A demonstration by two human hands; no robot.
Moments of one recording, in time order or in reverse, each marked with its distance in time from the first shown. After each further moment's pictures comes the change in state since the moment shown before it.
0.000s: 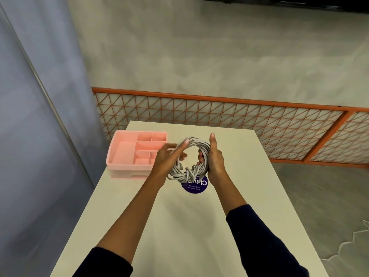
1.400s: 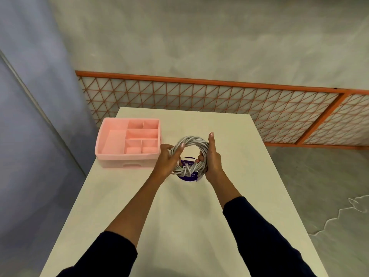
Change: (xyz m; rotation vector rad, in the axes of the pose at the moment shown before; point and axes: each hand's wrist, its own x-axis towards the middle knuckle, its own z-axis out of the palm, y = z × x) left_hand 0.030 -0.065 0.013 0.195 -0.066 -0.005; right_hand 0.021 0.041 -0.023 0.074 0.117 0.220
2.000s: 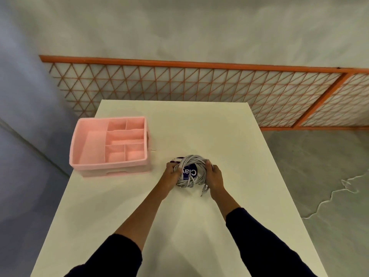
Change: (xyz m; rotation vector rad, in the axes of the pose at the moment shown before) left_hand 0.051 -0.079 0.046 0.050 -0.186 -0.258; right_hand 0.085 0.073 -0.048 -0.355 0.159 0.001
